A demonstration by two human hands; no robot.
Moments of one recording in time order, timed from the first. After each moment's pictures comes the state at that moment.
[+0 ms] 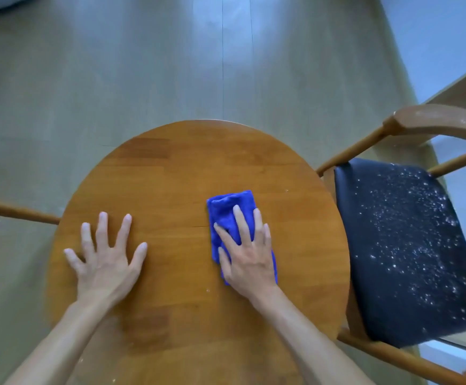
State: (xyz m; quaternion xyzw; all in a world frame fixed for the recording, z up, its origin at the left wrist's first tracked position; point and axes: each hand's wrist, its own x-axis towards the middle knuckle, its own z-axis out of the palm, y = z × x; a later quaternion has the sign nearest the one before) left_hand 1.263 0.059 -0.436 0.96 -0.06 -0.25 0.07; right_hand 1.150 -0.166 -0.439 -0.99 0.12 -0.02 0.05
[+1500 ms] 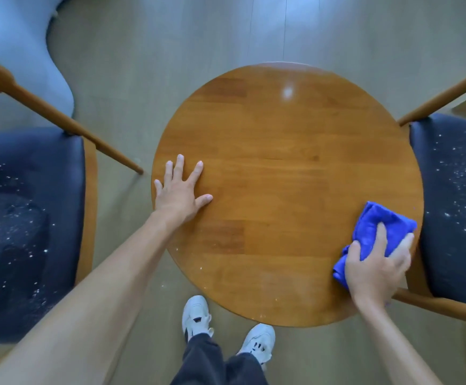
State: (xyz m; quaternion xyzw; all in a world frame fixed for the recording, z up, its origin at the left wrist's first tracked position) left_hand 1.253 0.111 -0.424 0.95 -0.13 -0.29 0.05; right_hand 0.994 -0.150 -0.451 -0.86 0.49 -0.10 0.11
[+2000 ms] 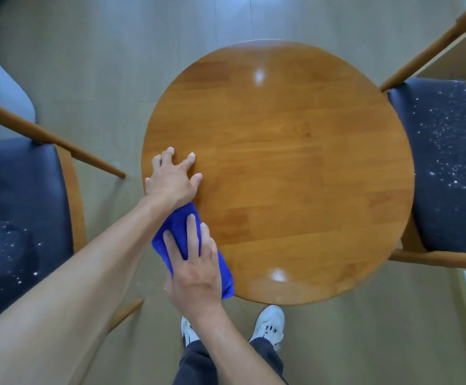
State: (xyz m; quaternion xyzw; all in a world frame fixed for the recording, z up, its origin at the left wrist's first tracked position) left_hand 1.273 0.114 -0.417 0.94 -0.16 -0.28 0.09; right_hand 1.092 0.140 -0.450 -0.97 0.17 -0.07 0.18
